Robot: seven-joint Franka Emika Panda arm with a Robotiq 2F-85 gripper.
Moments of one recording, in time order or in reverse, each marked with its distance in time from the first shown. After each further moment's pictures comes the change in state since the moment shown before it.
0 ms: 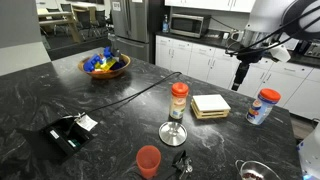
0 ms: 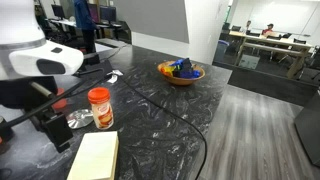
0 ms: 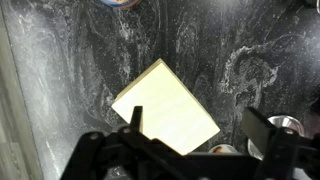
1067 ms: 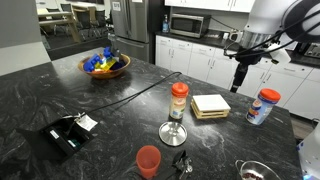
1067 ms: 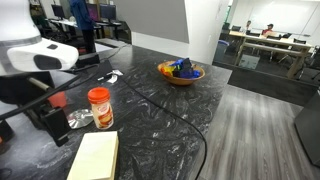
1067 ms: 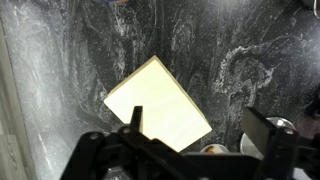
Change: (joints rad) arm 0.021 0.006 0.027 0.000 0.000 0.019 0.000
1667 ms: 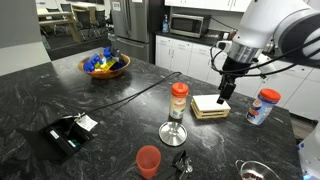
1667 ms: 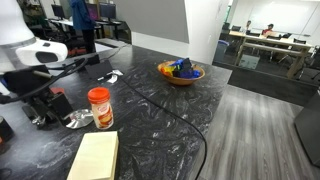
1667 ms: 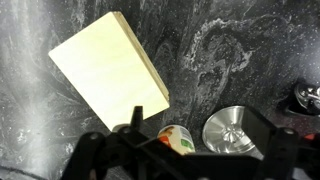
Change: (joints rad) arm 0.093 0.093 0.092 -0.003 0.003 0.187 0.017
